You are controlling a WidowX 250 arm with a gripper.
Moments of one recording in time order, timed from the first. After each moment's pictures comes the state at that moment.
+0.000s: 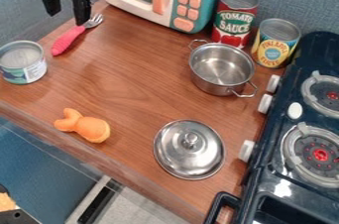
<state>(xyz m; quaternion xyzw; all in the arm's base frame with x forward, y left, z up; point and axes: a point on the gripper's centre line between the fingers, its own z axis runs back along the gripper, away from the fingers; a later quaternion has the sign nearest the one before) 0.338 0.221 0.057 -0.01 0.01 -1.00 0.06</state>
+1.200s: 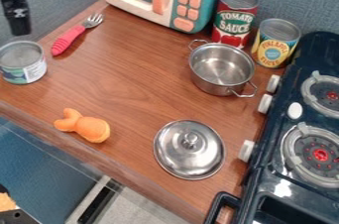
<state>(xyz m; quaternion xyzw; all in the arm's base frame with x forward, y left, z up) 0.256 0.248 0.072 -0.05 0.01 -0.97 -0.26</state>
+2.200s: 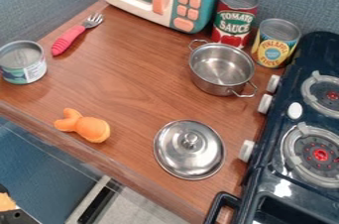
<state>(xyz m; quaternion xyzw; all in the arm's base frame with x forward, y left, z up) 0.202 0.260 0.048 -0.10 0.08 -0.92 -0.37</state>
